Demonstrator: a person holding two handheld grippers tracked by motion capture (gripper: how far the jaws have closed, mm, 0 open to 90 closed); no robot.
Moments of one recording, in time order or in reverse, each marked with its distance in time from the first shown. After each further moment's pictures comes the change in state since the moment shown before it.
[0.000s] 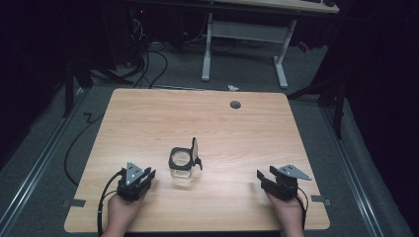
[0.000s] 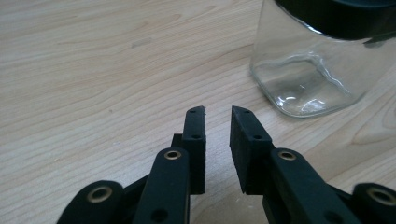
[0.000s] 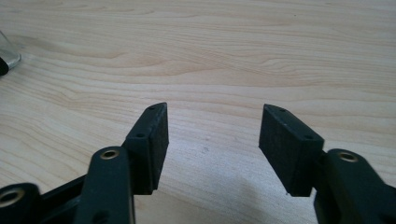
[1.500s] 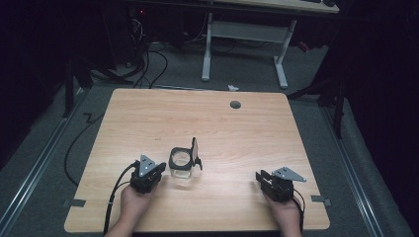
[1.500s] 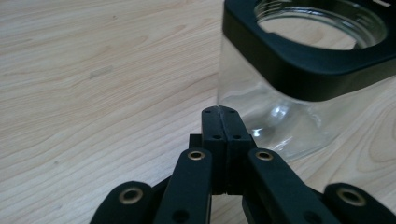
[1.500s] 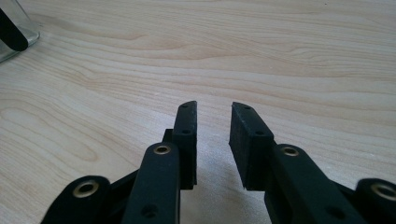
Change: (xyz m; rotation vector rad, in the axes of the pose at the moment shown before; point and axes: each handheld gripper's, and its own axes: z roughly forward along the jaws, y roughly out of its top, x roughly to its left) left arm -0.027 0.003 0.029 0.023 -0.061 -0.015; right arm 0.008 -0.007 0.004 0.028 0.053 -0.032
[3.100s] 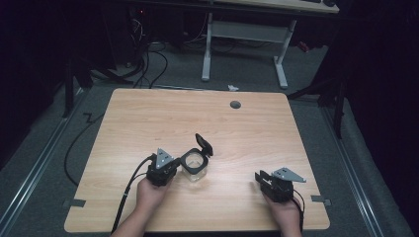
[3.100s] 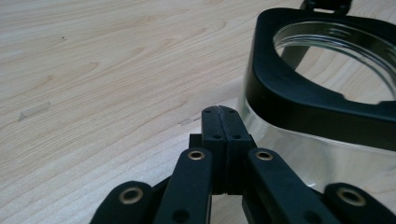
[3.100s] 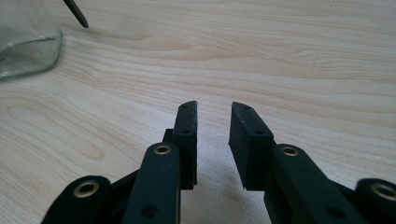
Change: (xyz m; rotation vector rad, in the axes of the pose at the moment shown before) left arm -0.027 -0.003 0.032 0.020 -0.060 -0.020; right arm 0.001 -0.001 -0.001 -0.008 0.012 -0.012
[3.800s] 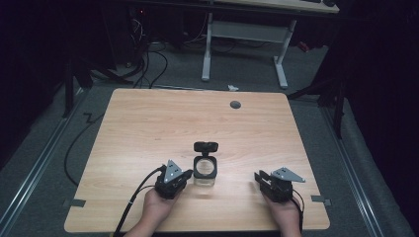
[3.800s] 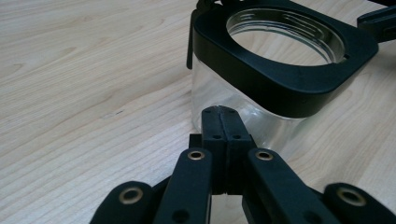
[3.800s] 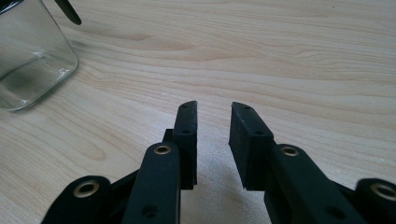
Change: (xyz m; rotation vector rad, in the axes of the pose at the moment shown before) left arm -0.036 -0.022 -0.020 0.046 -0.112 0.000; right arm 0.001 0.000 0.001 0.002 0.003 -0.005
